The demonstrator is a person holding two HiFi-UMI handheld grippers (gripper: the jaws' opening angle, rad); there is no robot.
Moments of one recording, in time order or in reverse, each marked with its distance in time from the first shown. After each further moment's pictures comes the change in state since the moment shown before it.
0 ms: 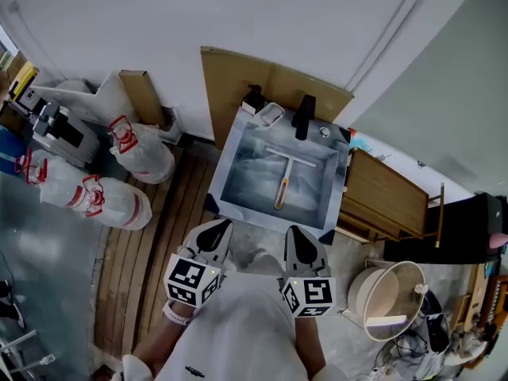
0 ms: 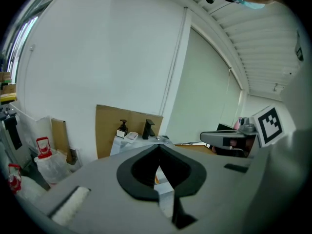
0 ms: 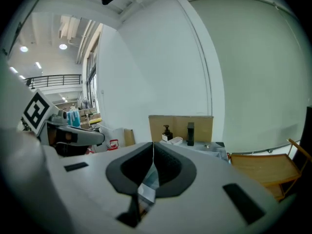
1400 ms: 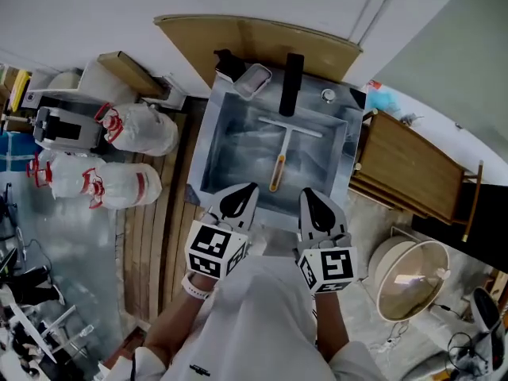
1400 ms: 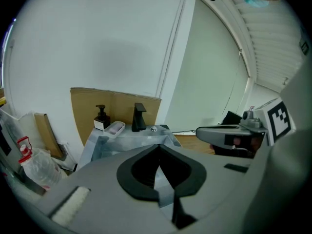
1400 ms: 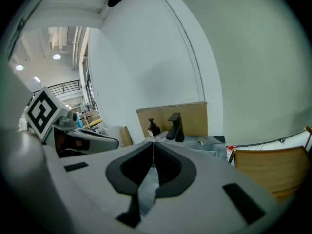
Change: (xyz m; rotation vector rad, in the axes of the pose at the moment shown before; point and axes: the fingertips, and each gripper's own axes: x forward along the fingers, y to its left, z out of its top) left arm 0.214 -0.040 -0.003 0.000 0.220 0.019; right arm 0.099 -0.160 -0.019 0.100 0.087 0.093
